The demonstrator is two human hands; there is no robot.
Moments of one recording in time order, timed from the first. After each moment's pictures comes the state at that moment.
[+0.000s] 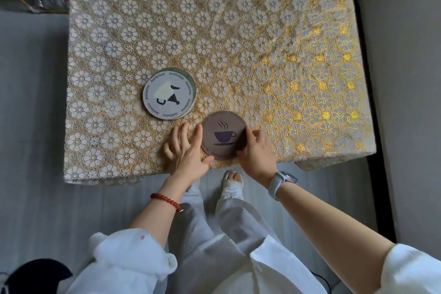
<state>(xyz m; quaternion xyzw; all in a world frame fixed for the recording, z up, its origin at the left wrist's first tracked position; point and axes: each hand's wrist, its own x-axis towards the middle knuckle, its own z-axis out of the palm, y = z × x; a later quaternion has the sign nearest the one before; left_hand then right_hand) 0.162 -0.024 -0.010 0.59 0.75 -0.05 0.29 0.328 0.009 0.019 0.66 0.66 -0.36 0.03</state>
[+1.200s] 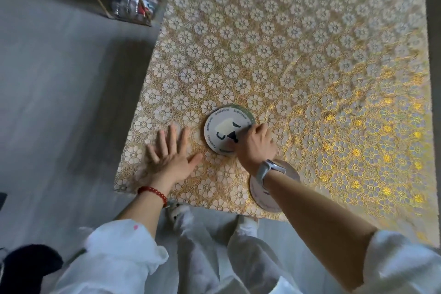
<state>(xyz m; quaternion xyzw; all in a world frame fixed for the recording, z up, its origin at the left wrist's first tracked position) 0.004 0.001 -0.024 0.47 0.82 -0.08 0.31 0.171 0.099 0.010 0.65 0.73 -0.20 0.08</state>
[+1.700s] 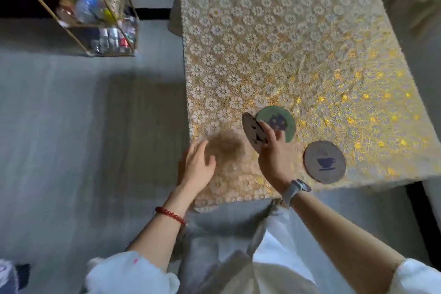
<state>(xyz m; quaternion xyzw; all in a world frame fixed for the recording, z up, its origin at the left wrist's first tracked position) -0.112 -0.026 0.057 0.53 0.73 0.19 0.38 0.060 0.006 0.095 0.68 0.66 -0.27 -0.17</state>
